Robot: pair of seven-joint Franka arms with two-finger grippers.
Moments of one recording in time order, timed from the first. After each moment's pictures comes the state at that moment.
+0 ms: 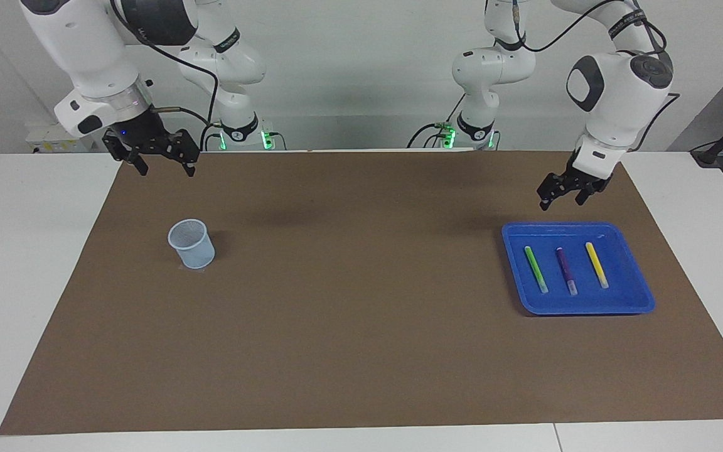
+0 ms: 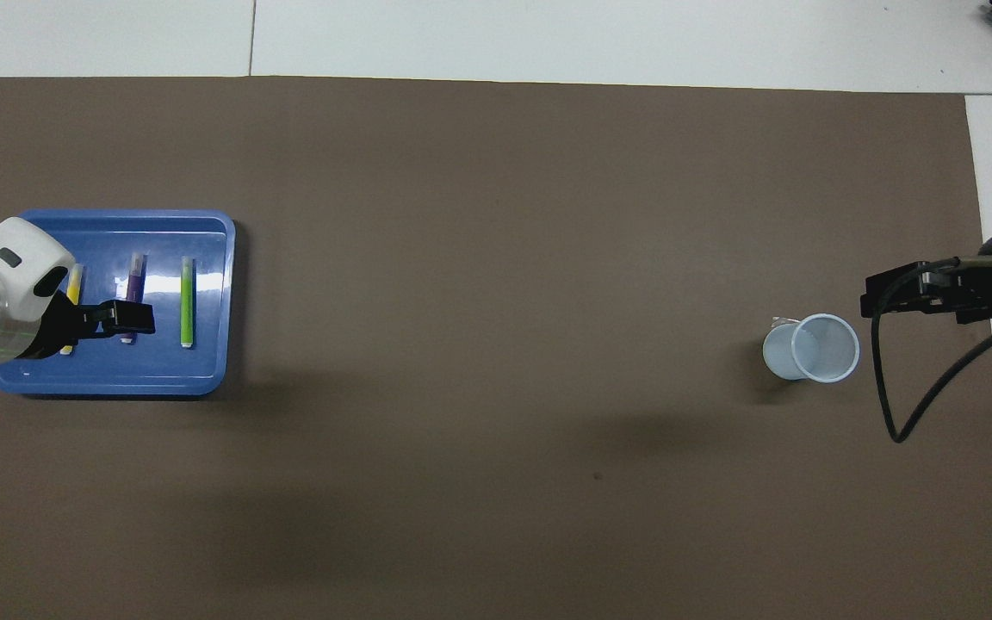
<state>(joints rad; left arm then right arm) 0.07 -0.09 -0.07 -2.15 -0.04 2.11 -0.06 -0.06 -0.05 0.07 -1.67 0.02 1.57 0.09</state>
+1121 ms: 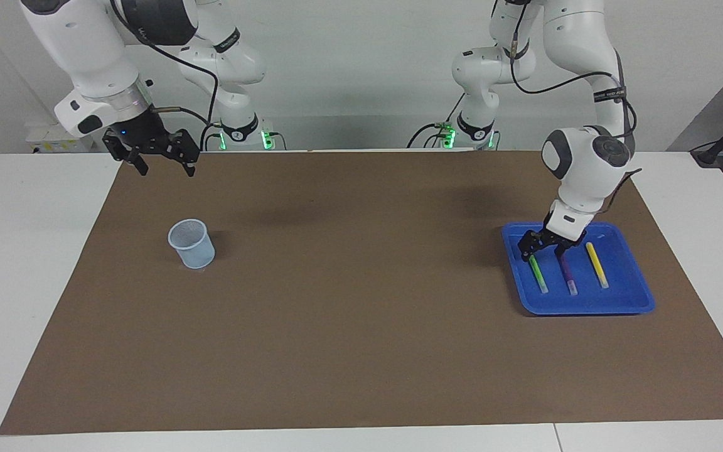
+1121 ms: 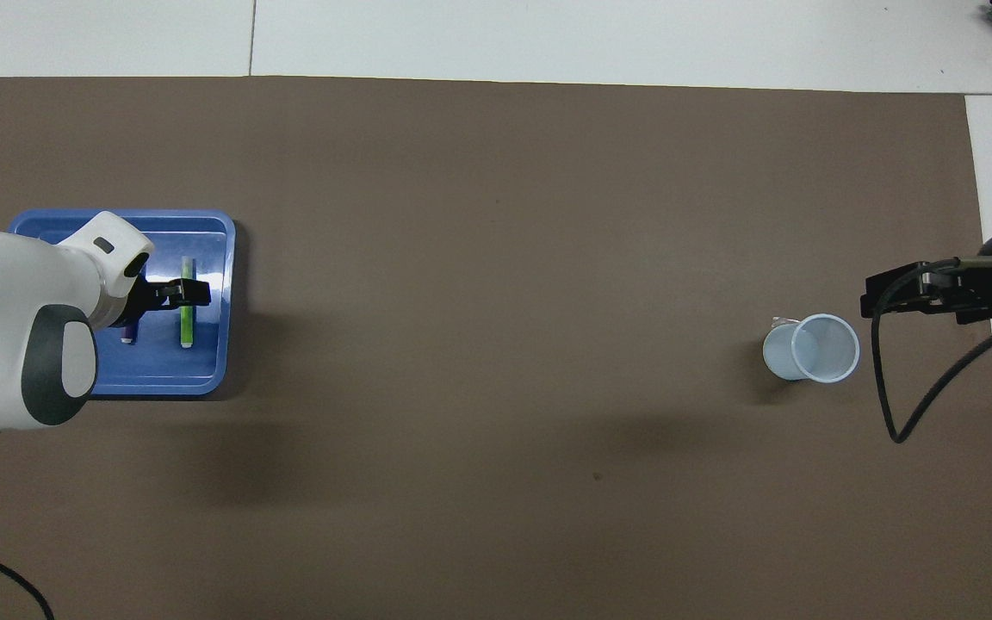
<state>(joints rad) 0.06 0.16 -0.07 -2.17 -0.04 2.43 -0.06 -0.06 -0.05 0.07 -1.67 0.02 1.57 0.09</state>
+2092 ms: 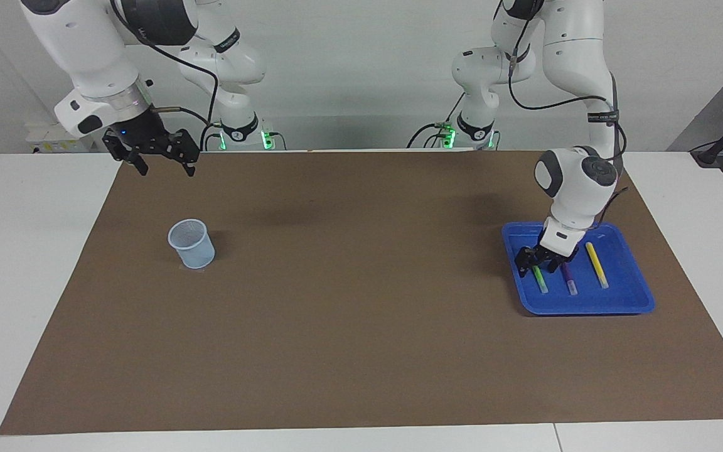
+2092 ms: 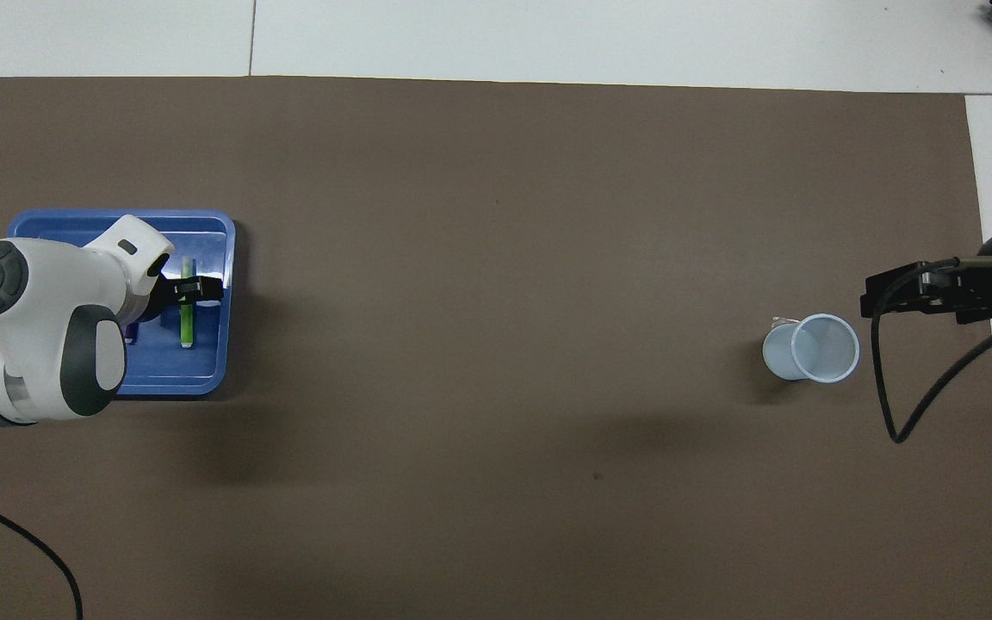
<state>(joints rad) 0.05 0.25 -0.07 -2.16 -0.04 2.56 -0.06 -0.06 -0.05 0.07 -1.67 0.02 1.57 0.09</state>
